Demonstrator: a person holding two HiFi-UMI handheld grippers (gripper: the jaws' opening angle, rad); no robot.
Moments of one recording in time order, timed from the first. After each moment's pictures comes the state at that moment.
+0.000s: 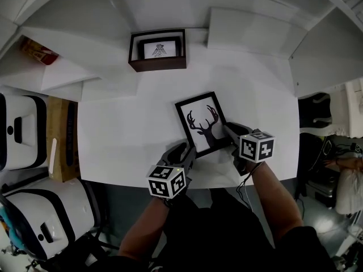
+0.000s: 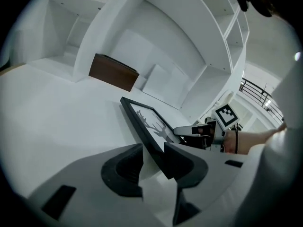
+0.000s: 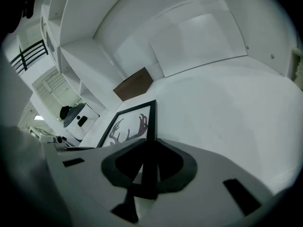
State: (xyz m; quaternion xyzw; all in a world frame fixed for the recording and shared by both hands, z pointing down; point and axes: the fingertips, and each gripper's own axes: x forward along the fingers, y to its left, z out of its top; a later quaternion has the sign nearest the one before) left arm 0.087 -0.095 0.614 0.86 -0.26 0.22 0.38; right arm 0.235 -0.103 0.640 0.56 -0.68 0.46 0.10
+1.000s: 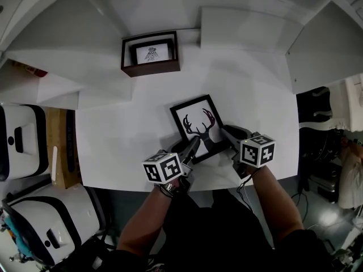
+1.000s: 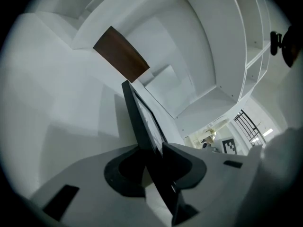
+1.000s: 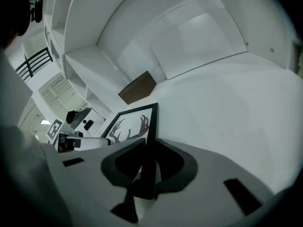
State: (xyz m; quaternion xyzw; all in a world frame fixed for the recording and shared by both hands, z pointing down) left arm 0.127 -0.121 0.618 0.81 -0.22 0.15 0.52; right arm 0.234 -0.099 0.633 0.55 -0.70 0.46 0.06
